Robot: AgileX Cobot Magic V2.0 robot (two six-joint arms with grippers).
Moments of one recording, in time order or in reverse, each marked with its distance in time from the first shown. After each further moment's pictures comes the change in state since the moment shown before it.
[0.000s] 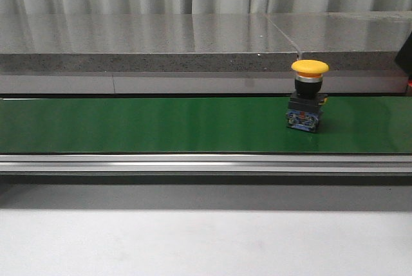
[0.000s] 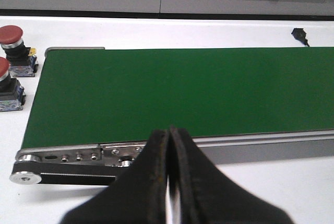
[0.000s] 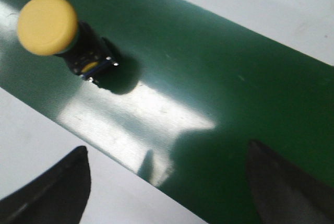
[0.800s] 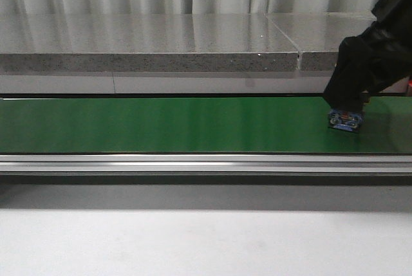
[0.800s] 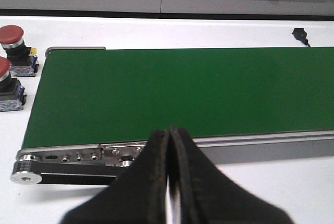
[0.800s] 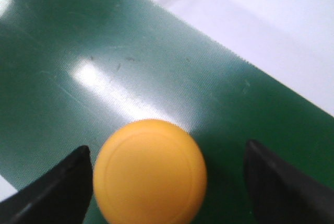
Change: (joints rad) left arm 0.000 0.000 0.000 0.000 0.000 0.000; right arm 0.211 0.171 0.009 -0.005 -0.296 -0.004
